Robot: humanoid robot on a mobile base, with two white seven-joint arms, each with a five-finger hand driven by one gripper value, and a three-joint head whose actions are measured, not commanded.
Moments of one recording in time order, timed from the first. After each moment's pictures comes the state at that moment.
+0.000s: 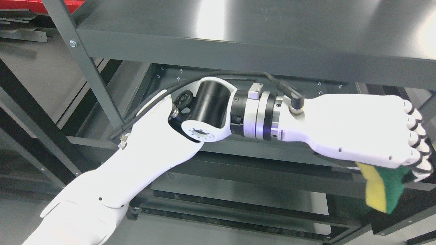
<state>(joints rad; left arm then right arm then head) -1.16 0.00 -0.74 -1.63 -0.42 -0.73 -0.57 -0.07 0.00 -0.21 0.00 -0.11 0.08 -0.04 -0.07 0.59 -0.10</state>
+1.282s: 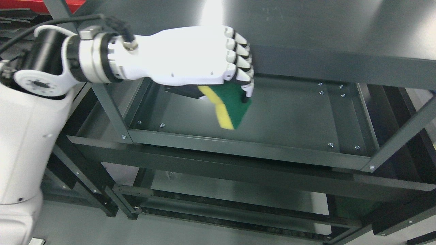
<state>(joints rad) -1.07 0.45 -0.36 -1.69 -0.03 -0.79 -0.89 -0.07 0.00 -0.21 0.00 -0.11 0.07 -0.03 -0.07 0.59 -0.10</state>
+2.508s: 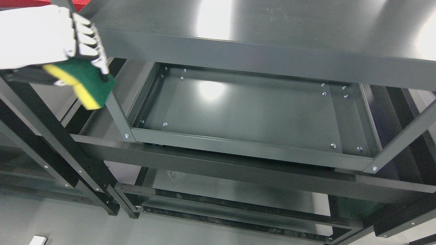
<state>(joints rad) -1.02 0.89 -0.25 -1.68 0.08 -0.78 -0.88 -0.07 0.00 -0.21 0.00 -0.11 0.08 -0.04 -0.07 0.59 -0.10</state>
